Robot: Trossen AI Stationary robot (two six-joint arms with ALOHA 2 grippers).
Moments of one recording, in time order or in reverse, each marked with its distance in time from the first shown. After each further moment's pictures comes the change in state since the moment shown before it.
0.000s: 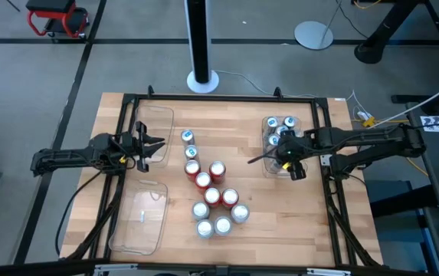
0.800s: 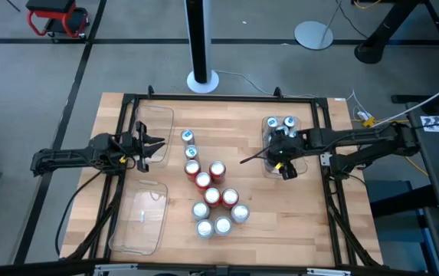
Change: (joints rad) left arm 0.000 0.000 0.000 0.000 0.000 0.000; right arm -0.001 0.092 0.022 0.132 -0.001 -0.077
